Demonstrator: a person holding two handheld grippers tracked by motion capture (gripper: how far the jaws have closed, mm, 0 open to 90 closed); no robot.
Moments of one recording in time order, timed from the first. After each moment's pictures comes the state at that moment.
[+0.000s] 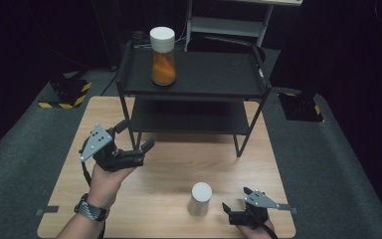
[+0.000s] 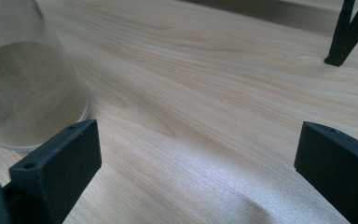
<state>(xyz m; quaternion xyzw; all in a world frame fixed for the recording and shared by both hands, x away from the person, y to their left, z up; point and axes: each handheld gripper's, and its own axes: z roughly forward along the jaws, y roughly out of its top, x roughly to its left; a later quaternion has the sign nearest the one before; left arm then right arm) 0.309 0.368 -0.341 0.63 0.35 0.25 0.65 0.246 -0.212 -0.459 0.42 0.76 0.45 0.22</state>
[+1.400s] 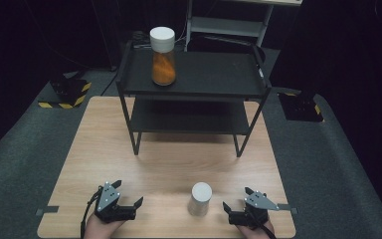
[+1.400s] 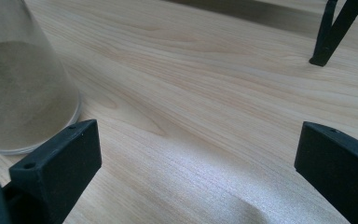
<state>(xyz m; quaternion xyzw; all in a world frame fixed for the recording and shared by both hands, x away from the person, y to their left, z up) 0.257 0.388 -0.455 0.76 0.40 0.24 0.46 0.238 -0.203 -0.459 0.43 0.75 0.44 0.25</state>
